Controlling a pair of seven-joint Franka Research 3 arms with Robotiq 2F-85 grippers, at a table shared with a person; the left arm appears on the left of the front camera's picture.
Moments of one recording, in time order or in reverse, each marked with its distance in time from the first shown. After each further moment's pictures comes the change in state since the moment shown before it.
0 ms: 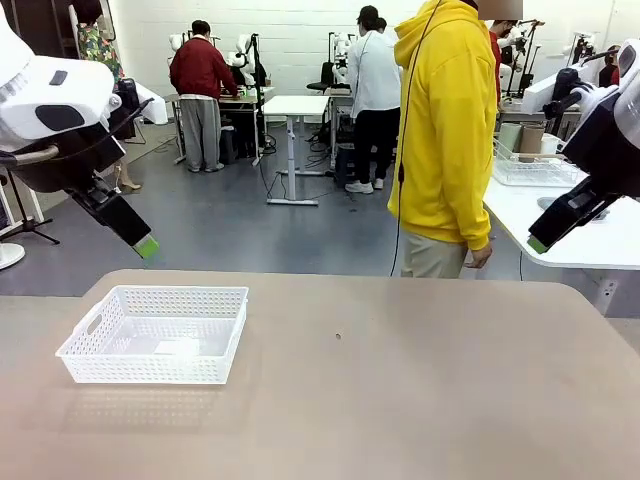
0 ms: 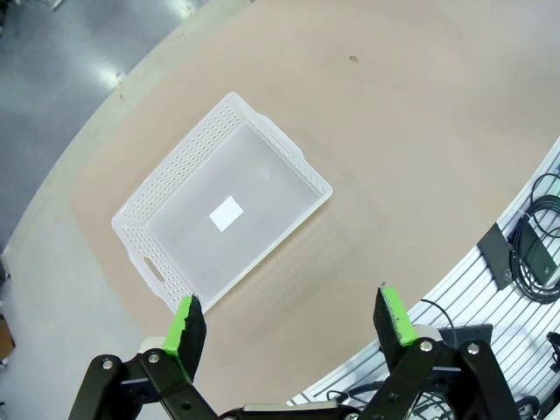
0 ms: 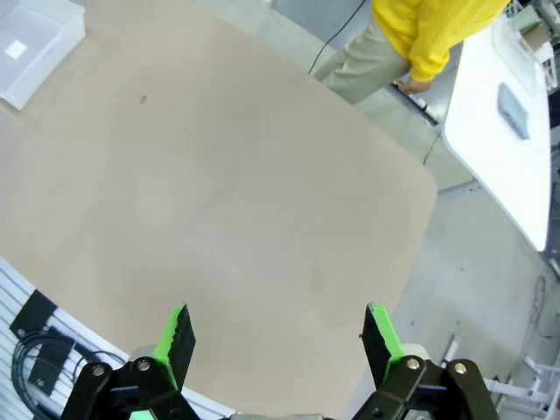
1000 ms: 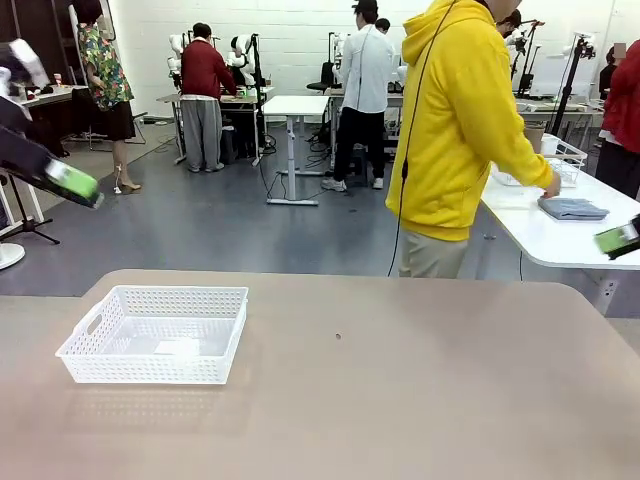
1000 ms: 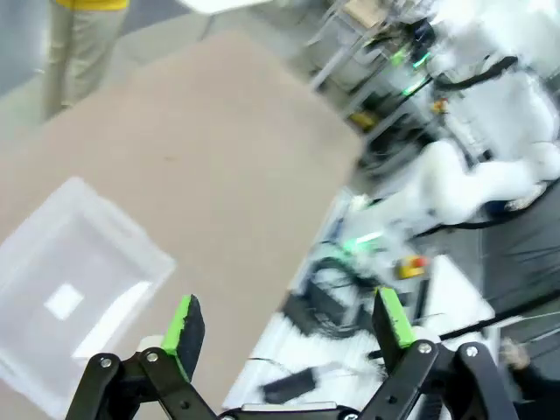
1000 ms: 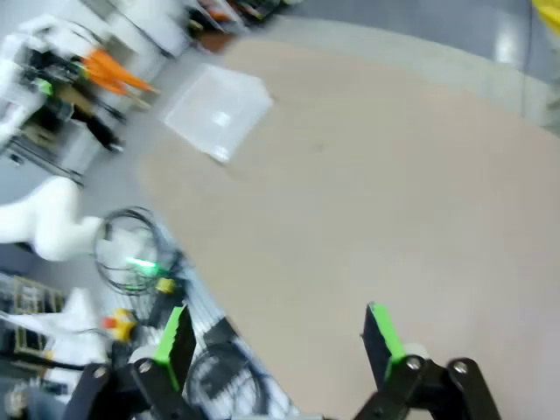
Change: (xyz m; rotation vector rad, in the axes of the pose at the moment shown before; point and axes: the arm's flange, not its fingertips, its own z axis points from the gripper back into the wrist) left arm -0.067 0.159 0.000 -0.849 -0.365 0.207; right arm -0.104 -0.176 -0.089 0.887 -0.267 -0.285
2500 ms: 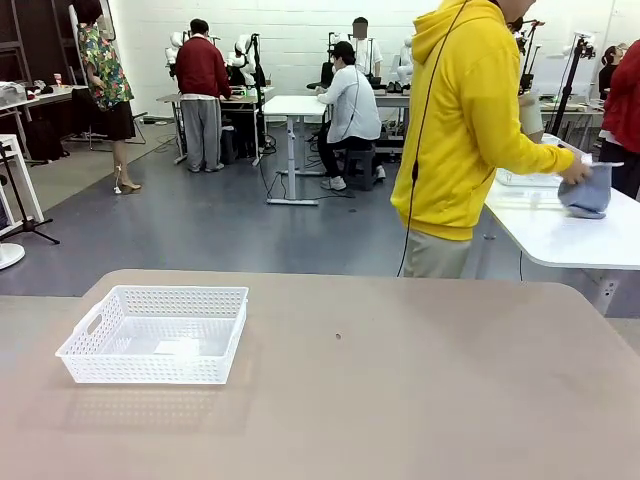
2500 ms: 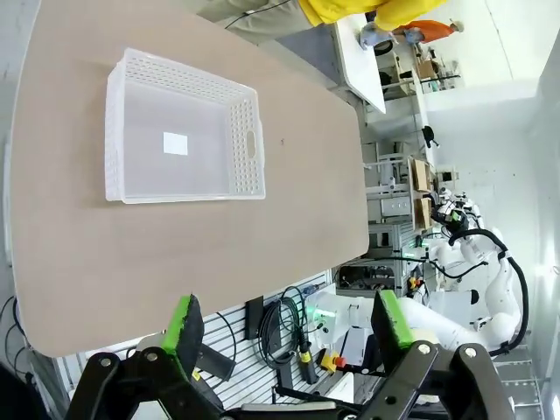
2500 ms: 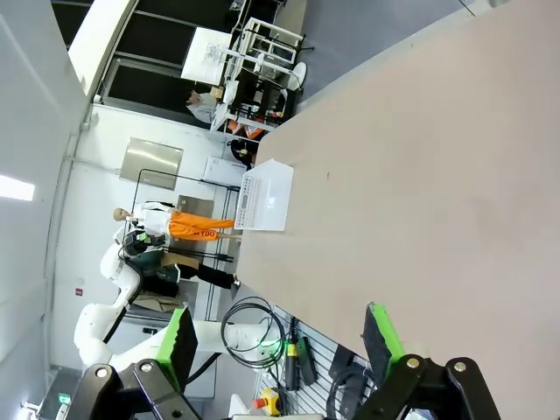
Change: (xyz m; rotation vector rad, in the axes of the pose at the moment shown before) left arm -0.138 0.052 0.163 0.209 -0.250 0.720; right arm -0.110 -0.081 0.122 0.153 -0.267 -0.607
